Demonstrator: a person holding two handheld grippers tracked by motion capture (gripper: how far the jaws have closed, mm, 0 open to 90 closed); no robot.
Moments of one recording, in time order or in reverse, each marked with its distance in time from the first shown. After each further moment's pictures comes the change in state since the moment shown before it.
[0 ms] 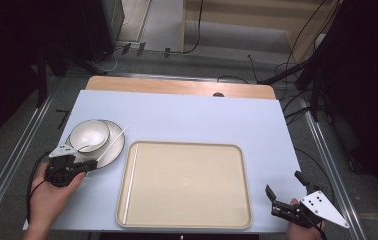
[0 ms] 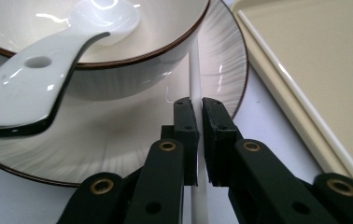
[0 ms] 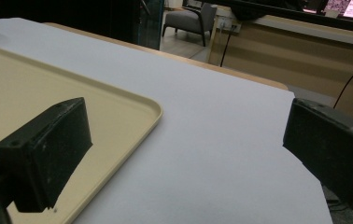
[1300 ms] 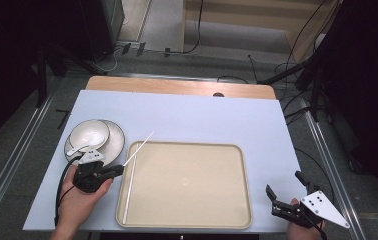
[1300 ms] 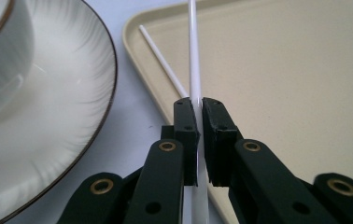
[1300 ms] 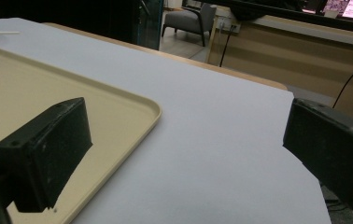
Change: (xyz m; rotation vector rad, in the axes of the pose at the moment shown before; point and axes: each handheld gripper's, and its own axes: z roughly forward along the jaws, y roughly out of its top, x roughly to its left) left arm -0.070 0.008 0.021 -0.008 -0.092 0.037; right arm -0.001 0.000 0.000 -0.001 -0.001 -0.001
